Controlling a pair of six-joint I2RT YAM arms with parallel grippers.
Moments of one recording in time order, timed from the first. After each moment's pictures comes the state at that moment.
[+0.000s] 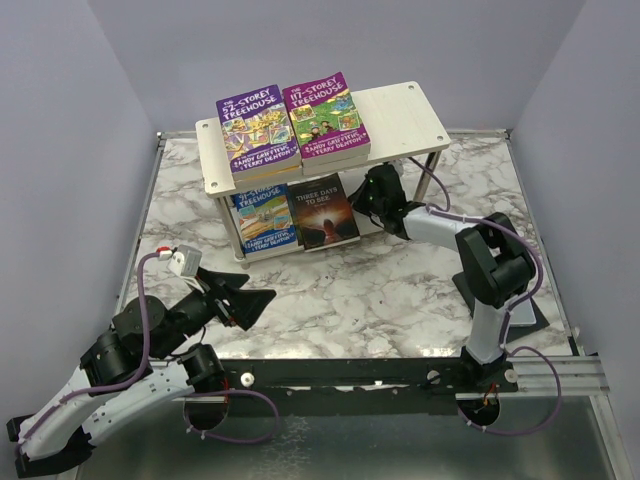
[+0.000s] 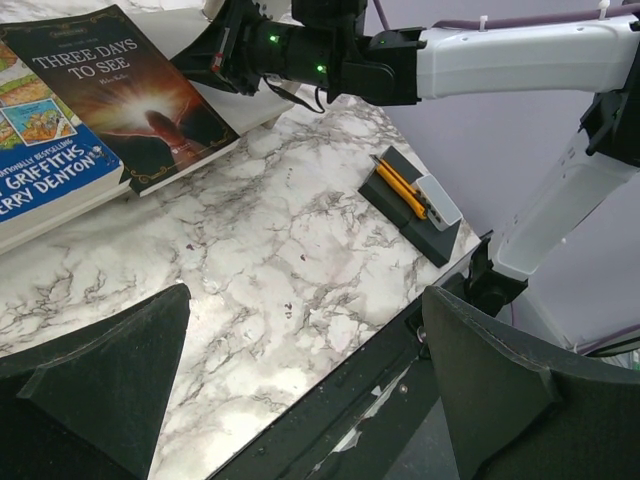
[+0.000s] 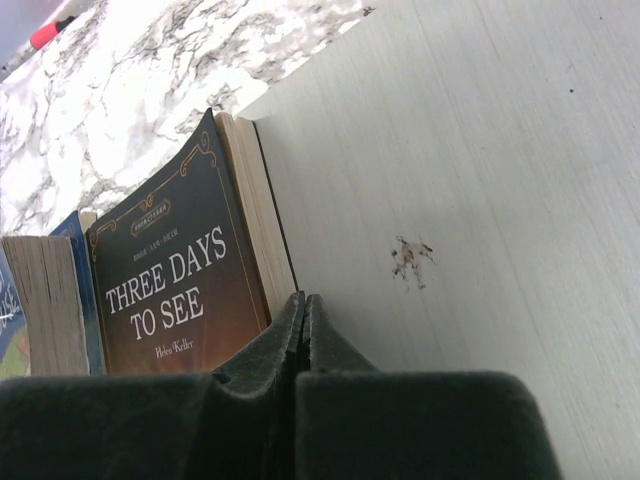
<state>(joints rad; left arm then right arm) -1.01 0.18 0.72 -0.61 -0.23 -0.57 0.51 1.90 1.15 0.22 0.11 0.78</state>
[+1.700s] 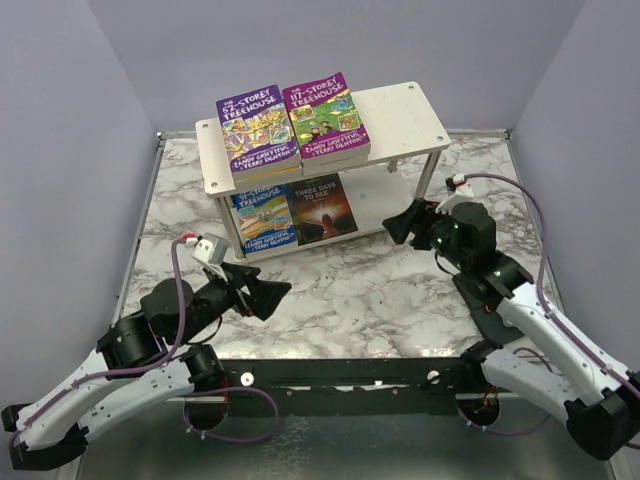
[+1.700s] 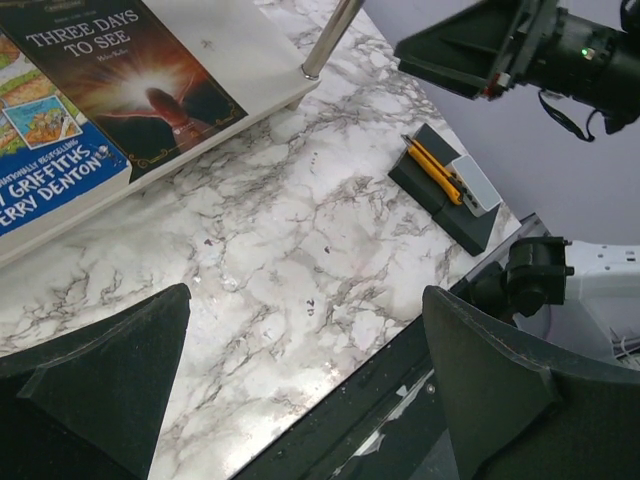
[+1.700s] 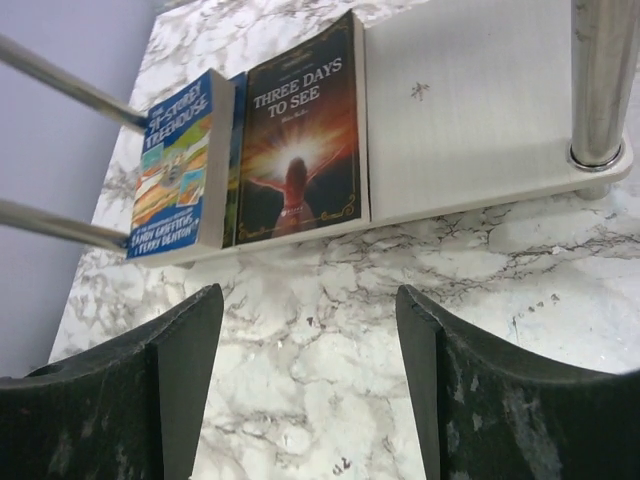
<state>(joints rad) -1.01 0.33 0.74 -0.57 -0.23 -0.54 0.52 0.96 0.79 -0.18 0.05 0.60</state>
